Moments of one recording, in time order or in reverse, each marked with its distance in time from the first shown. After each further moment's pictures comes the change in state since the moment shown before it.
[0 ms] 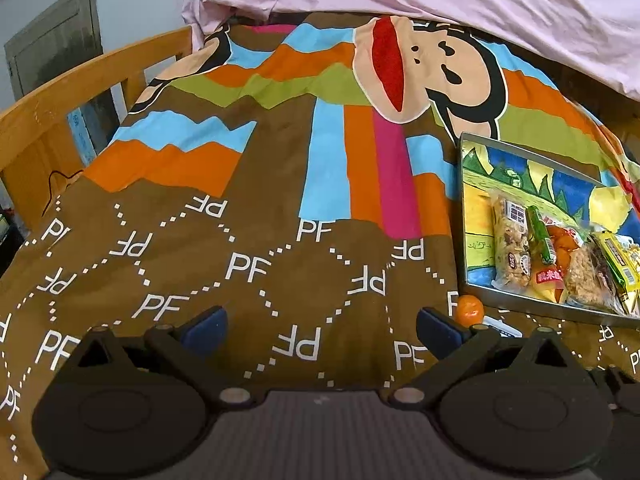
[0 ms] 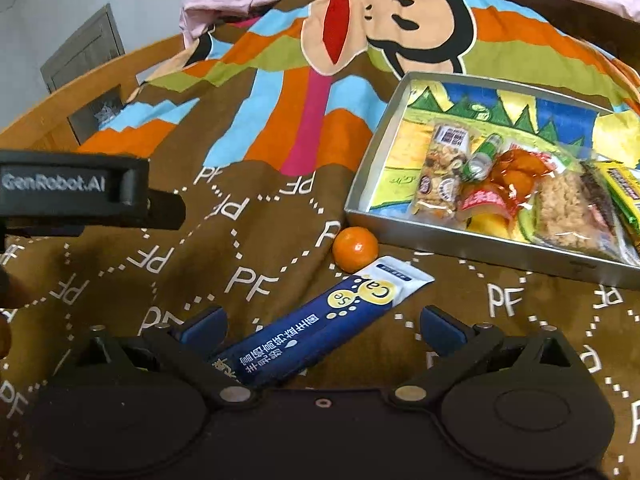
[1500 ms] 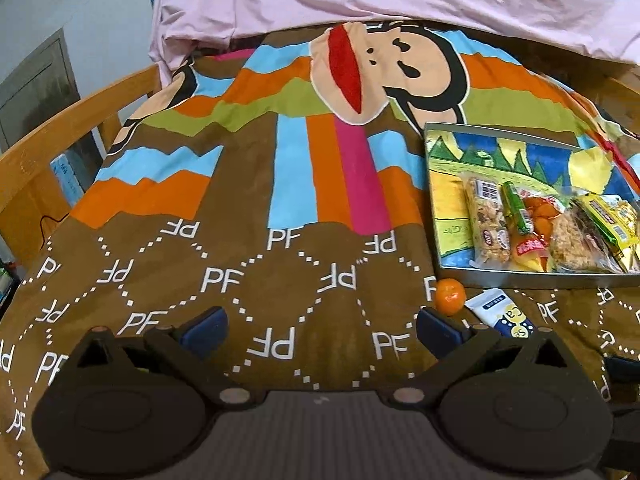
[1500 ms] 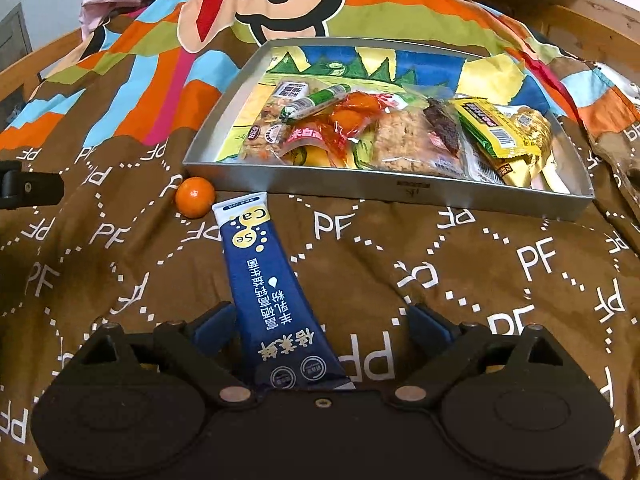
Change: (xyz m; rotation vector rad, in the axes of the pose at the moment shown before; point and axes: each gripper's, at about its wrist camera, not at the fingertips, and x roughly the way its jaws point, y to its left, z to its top) left arm -0.009 -0.030 -0.014 0.156 -0.062 0.004; right arm -0.033 -0.064 -0.034 0.105 0.063 -0.264
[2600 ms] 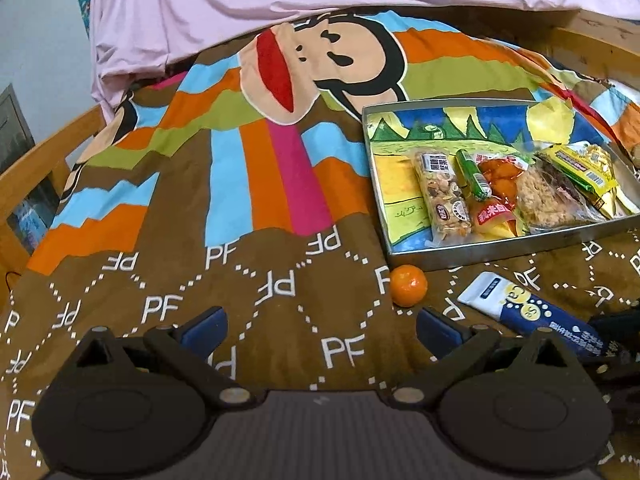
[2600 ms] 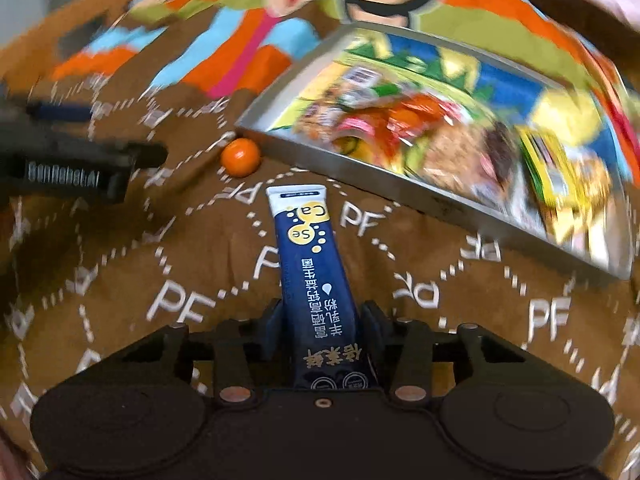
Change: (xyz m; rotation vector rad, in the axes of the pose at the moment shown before) left arm 0.021 -0.044 -0.010 0.190 -0.034 -0.034; right arm 0.001 -0.026 0.012 -0.219 0.090 0.182
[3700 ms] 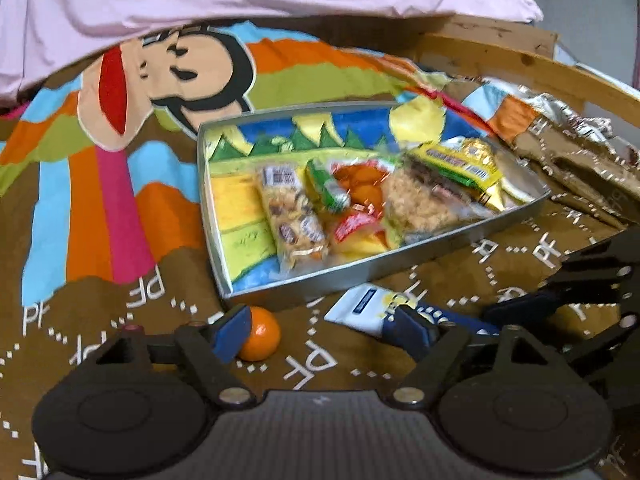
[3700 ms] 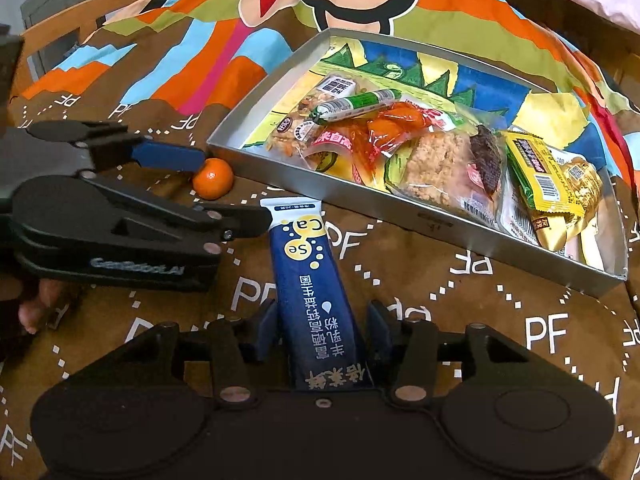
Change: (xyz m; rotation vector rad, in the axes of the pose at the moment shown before) left arm 0.050 -0.036 -0.001 0.123 -0.096 -0.419; right arm 0.014 0.003 0.012 -0.007 -0.031 -0.069
